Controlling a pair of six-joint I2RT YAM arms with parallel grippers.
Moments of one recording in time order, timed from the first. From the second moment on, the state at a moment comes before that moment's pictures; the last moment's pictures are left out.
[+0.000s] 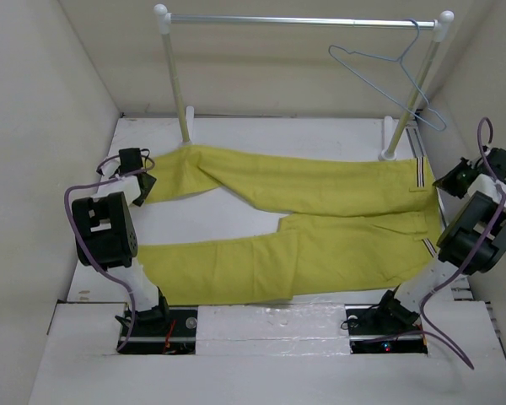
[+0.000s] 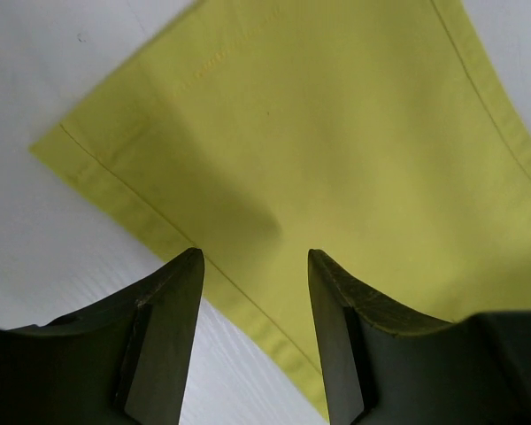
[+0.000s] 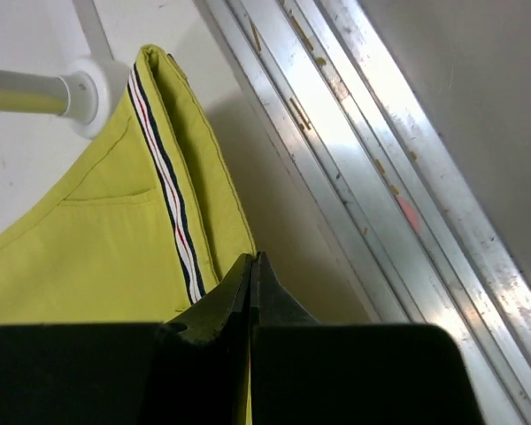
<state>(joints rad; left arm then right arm) 0.18 1.75 1.04 -0.22 -0.30 -0.88 -0.70 1.80 1.27 -0.30 -0.45 0.21</state>
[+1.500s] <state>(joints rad) 0.36 1.75 1.20 -0.36 -0.38 -0.79 0.01 1.07 0.64 -0.33 -0.18 0.11</state>
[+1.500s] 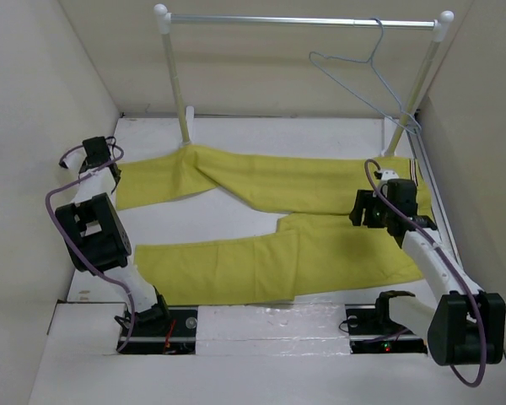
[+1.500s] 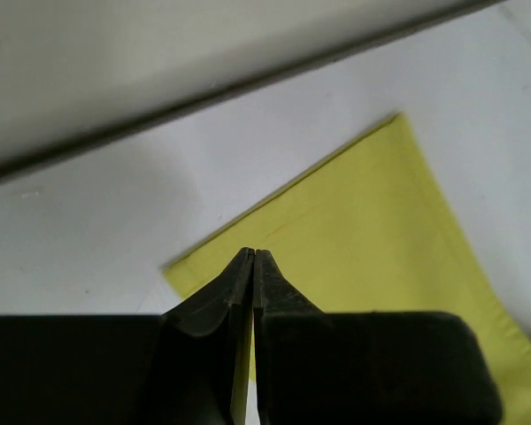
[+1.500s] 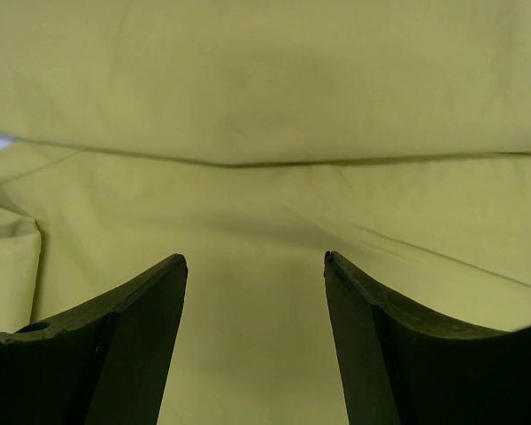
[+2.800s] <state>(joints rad) 0.35 1.89 1.23 -0.40 -0.52 -0.69 0.54 1.11 0.77 -0.39 -0.21 0.17</state>
